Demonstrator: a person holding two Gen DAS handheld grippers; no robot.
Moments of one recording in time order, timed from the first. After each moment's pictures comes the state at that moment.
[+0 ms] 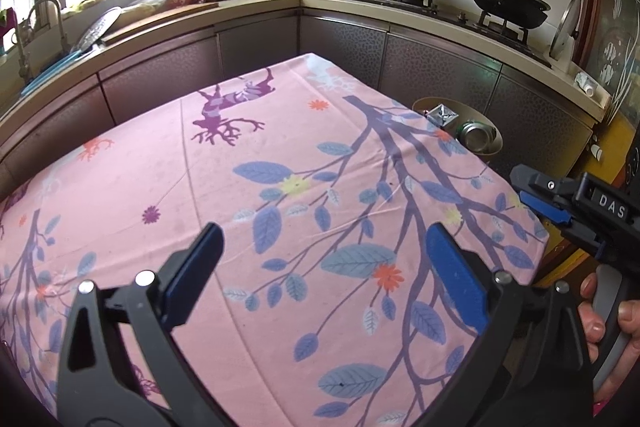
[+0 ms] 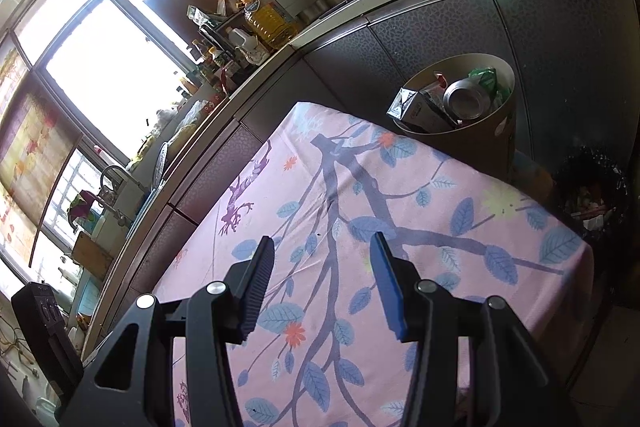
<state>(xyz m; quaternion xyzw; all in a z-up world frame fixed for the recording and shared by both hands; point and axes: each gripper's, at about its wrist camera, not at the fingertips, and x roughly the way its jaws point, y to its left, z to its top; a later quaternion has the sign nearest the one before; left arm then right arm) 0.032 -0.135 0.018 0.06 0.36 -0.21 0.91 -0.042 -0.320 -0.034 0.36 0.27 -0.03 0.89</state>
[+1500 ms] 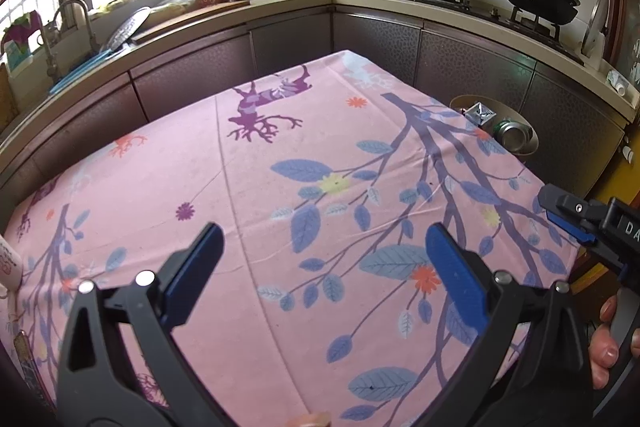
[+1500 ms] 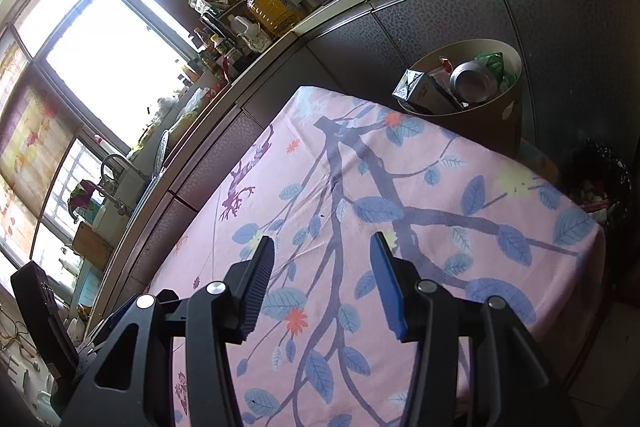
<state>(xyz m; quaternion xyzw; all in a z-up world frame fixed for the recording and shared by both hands) 0.038 -0.127 0.016 0.08 0.36 -0.15 0.92 -0.039 -0.309 -0.043 0.36 0.29 -0.02 0.89</state>
